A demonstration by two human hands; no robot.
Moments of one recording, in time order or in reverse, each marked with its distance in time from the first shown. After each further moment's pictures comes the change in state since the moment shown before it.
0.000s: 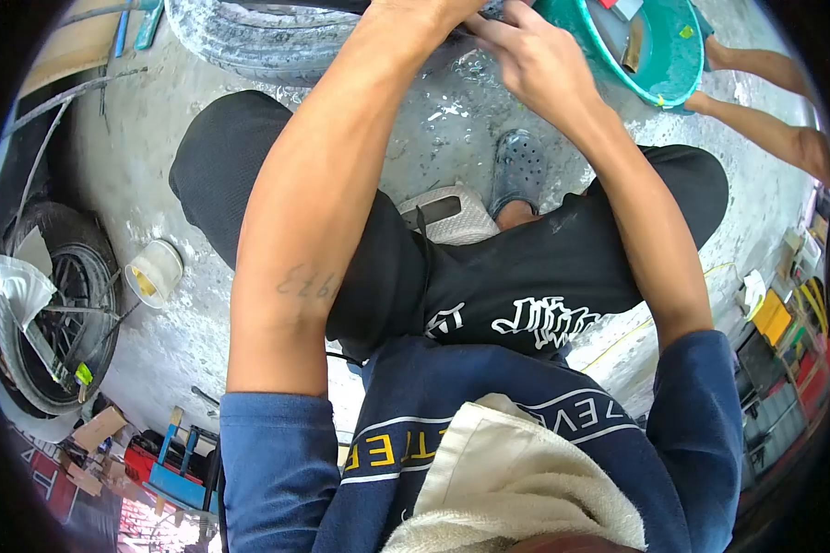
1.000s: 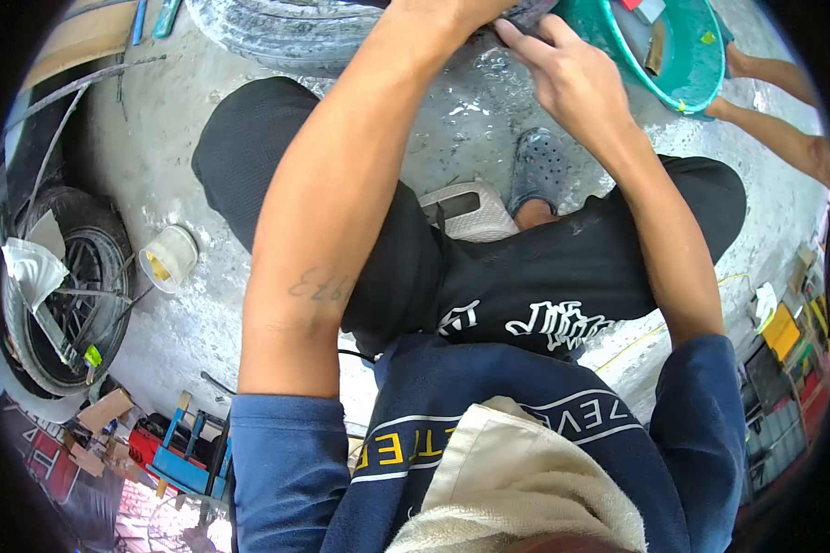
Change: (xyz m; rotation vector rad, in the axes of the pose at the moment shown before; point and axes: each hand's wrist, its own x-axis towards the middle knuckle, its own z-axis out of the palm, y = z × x) left_hand -0.007 0.001 -0.001 0.002 0.095 0.079; right_hand -0.012 -0.014 -0.022 -0.062 -0.102 0.035
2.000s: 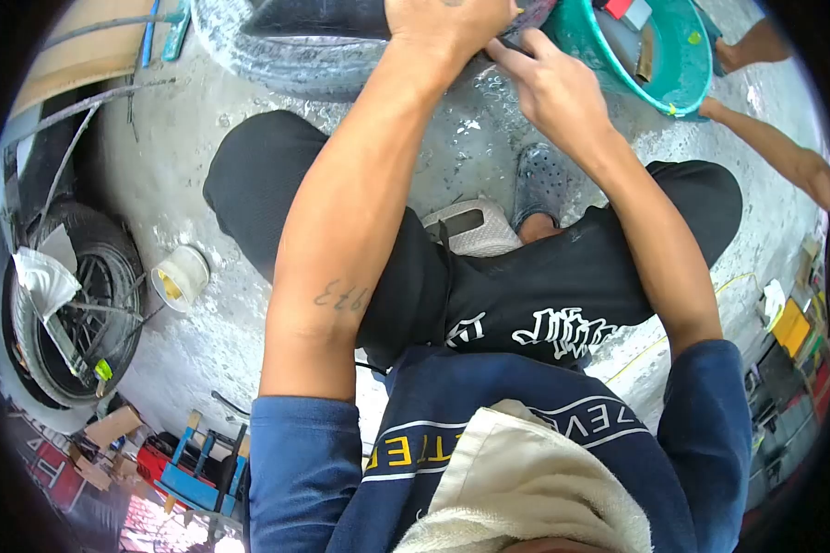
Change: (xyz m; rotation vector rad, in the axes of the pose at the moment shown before) left_hand -0.002 0.005 0.000 0.064 -0.007 -0.046; right_hand 0.003 0.003 0.026 -0.026 0.051 0.029
